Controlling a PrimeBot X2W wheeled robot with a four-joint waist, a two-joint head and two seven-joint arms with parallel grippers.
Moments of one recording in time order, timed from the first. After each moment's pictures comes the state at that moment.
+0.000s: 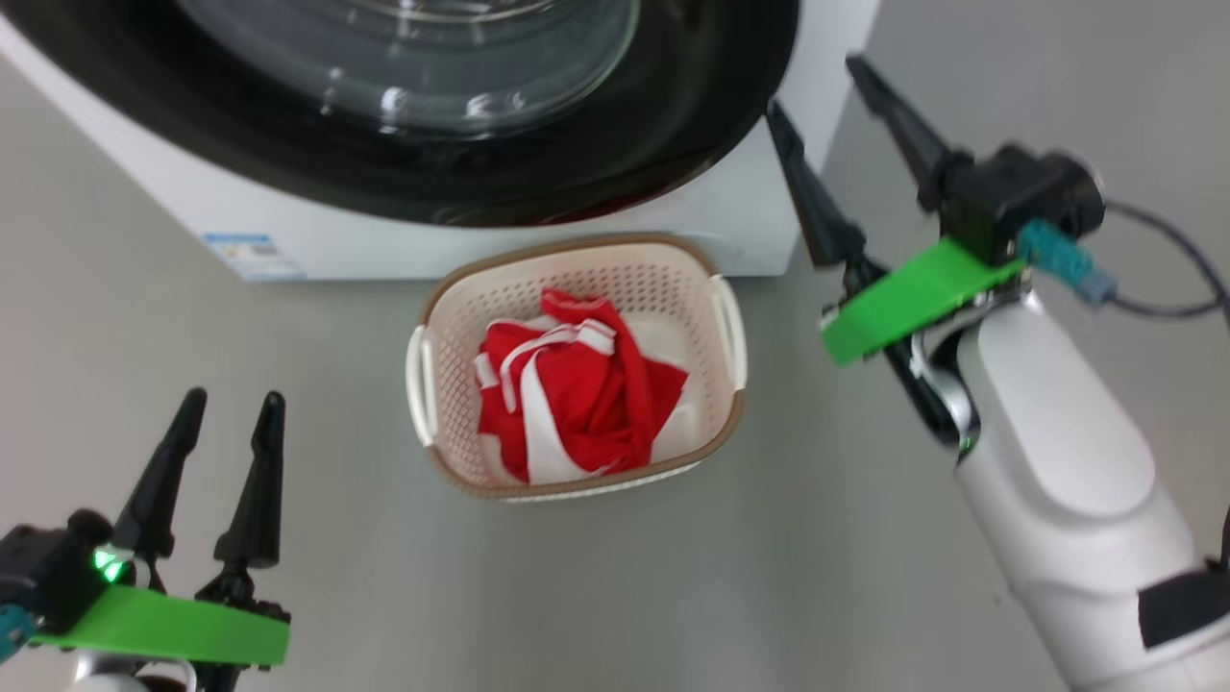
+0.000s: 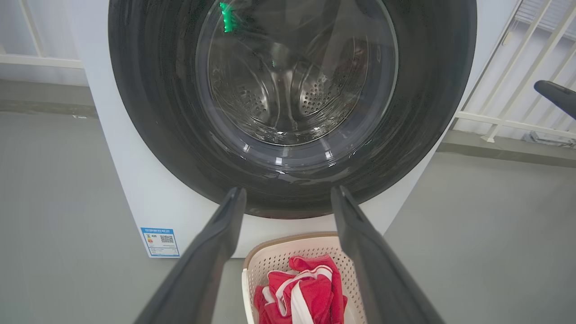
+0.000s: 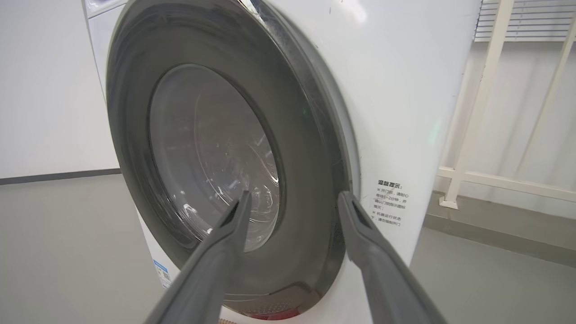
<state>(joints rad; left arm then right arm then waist) -0.20 0.30 -0.07 0.13 -0.54 -0.13 -0.25 -0.76 -0.07 0.27 0.51 0.26 0.13 -0.26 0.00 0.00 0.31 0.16</state>
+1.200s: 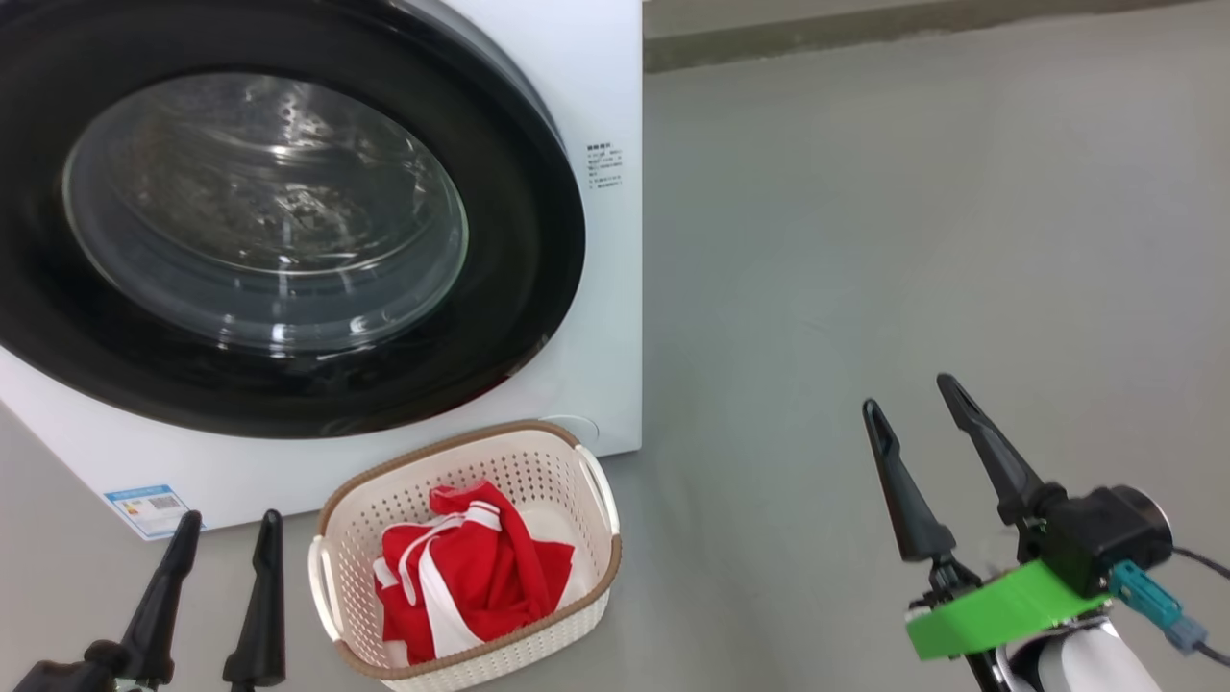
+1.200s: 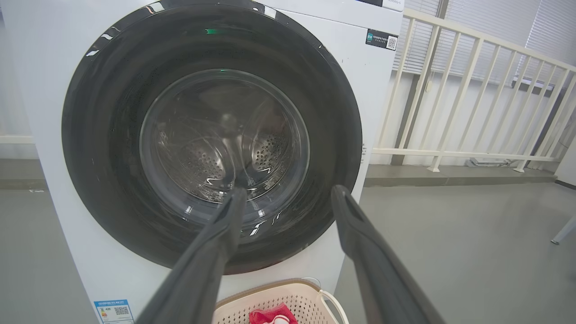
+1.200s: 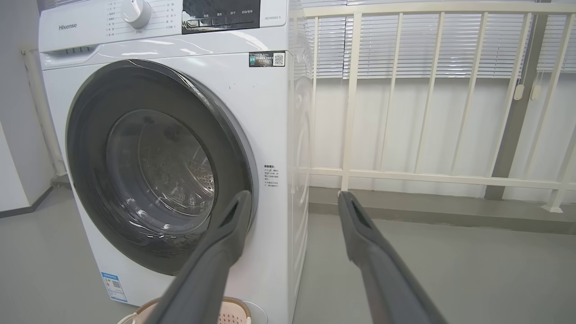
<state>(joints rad) 0.05 0.17 0.07 0.03 -0.37 -0.13 -0.25 -0.10 -0.08 0.11 0.11 0.24 0.13 -0.26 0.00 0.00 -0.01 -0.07</state>
